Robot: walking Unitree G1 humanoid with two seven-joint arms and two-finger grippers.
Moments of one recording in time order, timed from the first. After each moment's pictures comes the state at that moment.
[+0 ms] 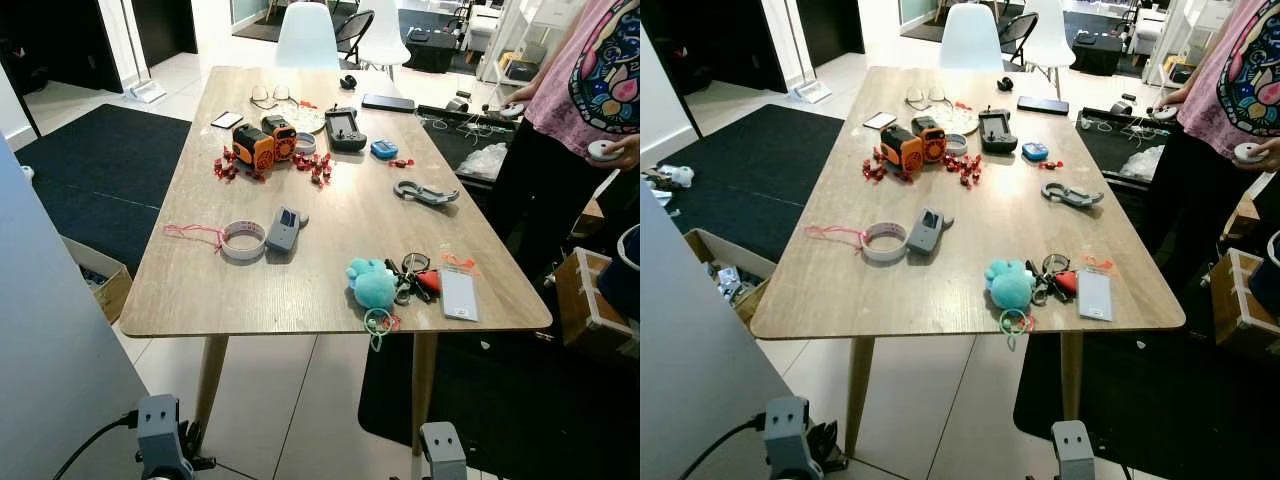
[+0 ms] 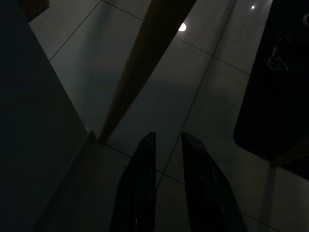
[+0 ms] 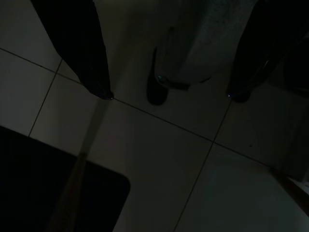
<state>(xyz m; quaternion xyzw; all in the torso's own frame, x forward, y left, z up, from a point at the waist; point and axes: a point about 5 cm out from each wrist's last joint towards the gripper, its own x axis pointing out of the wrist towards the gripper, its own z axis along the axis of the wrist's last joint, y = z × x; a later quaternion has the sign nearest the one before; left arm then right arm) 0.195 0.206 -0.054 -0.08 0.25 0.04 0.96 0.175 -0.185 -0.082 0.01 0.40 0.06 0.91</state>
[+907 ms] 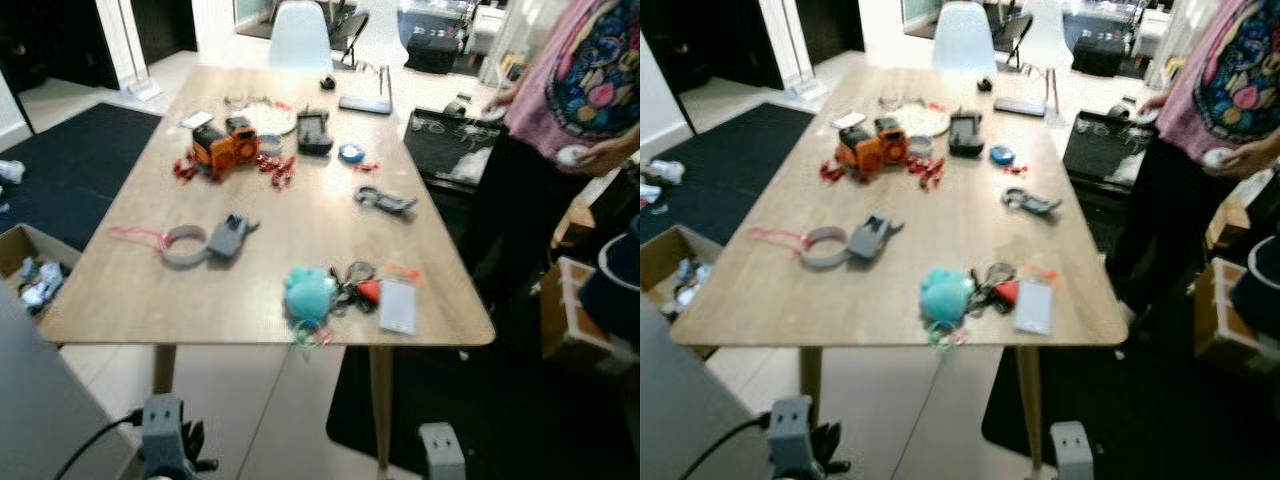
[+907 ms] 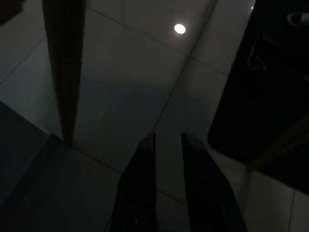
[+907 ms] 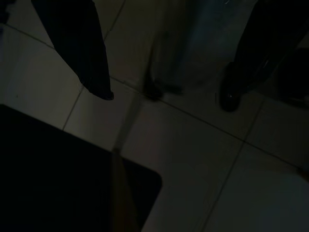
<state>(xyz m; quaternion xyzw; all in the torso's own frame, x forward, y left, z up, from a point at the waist) 0.197 0.202 -0.054 -0.07 0.25 0.03 0.96 0.172 -0.190 -0.083 0.00 0.41 0.06 0.91</state>
